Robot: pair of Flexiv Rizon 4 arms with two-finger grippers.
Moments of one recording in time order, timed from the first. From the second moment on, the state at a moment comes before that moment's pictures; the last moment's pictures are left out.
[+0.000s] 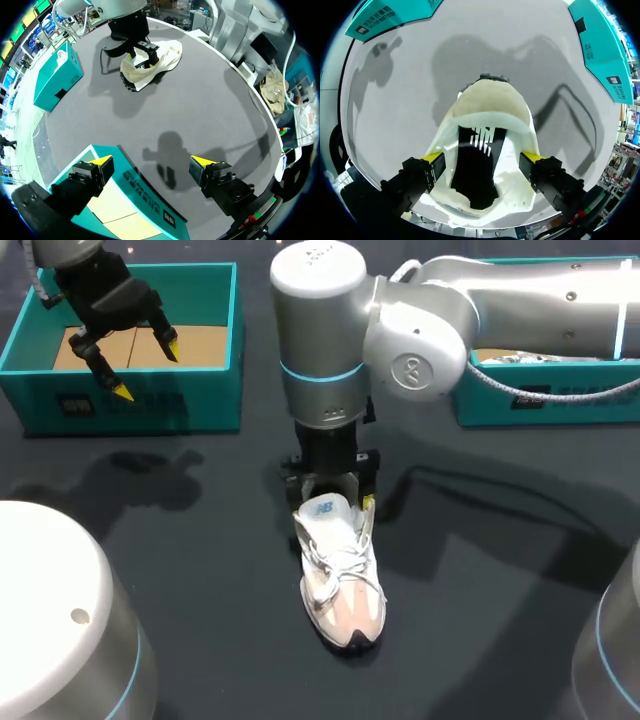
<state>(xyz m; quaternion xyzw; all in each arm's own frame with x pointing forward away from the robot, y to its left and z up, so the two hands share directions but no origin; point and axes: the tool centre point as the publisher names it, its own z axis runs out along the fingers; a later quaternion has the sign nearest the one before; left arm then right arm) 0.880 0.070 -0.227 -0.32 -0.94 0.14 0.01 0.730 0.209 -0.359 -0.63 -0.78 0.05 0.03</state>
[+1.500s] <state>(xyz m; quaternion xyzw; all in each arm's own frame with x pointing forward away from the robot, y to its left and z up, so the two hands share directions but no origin) 0.880 0.070 -0.227 -0.32 -0.94 0.14 0.01 0.740 0.209 -0.343 -0.64 -0.77 0.00 -0.02</state>
